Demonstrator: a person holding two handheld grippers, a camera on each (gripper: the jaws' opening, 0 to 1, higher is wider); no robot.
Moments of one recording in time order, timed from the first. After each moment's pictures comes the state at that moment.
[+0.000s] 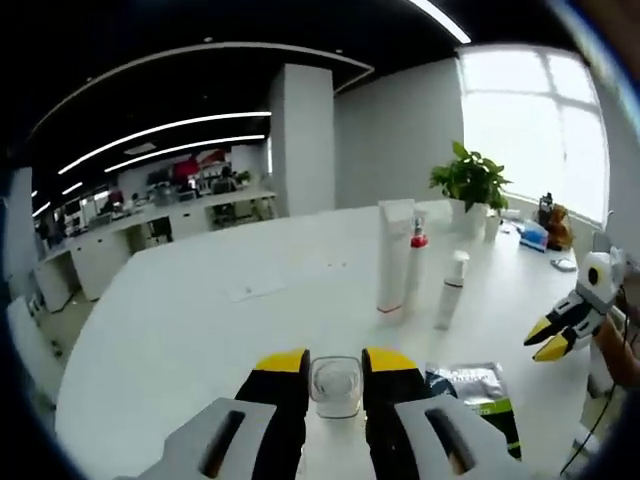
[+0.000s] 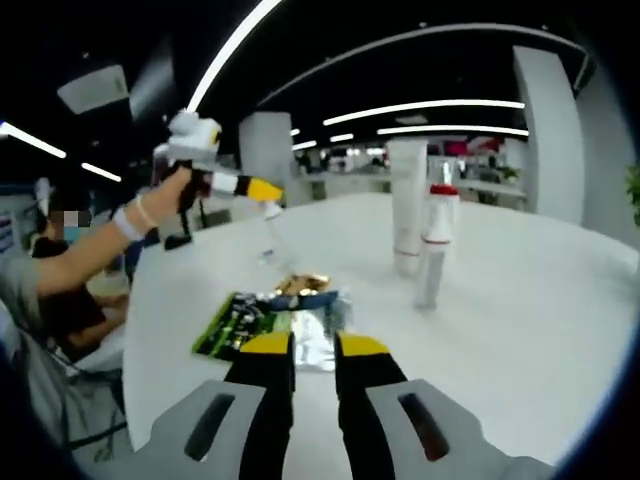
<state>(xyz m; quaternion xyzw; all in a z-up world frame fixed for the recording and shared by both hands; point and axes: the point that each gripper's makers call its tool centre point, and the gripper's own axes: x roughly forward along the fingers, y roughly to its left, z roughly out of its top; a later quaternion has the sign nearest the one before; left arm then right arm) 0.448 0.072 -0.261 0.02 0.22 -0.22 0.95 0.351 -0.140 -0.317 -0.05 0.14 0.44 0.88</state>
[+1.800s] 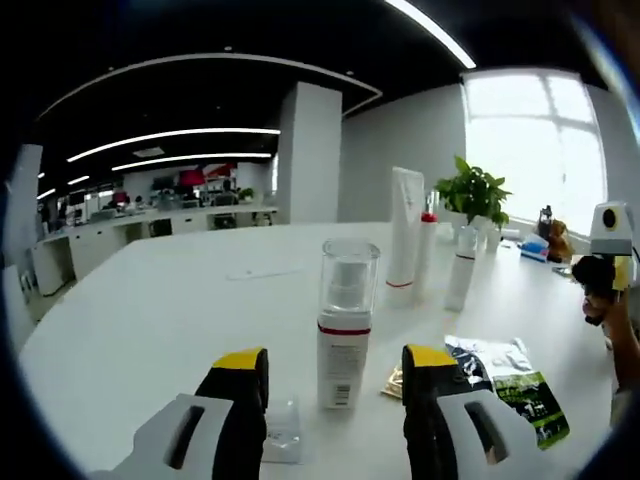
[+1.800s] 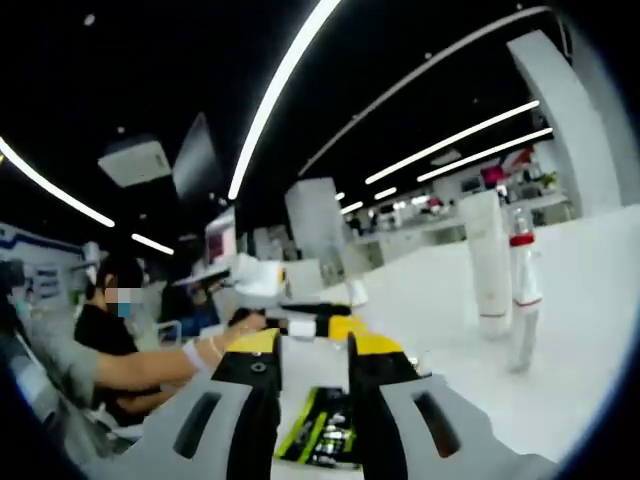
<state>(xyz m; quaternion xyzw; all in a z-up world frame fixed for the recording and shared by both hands) 0.441 0.079 -0.334 -0.02 0.17 -0.23 0.96 0.338 -0.053 -0.238 0.10 0.02 0.53 0.84</state>
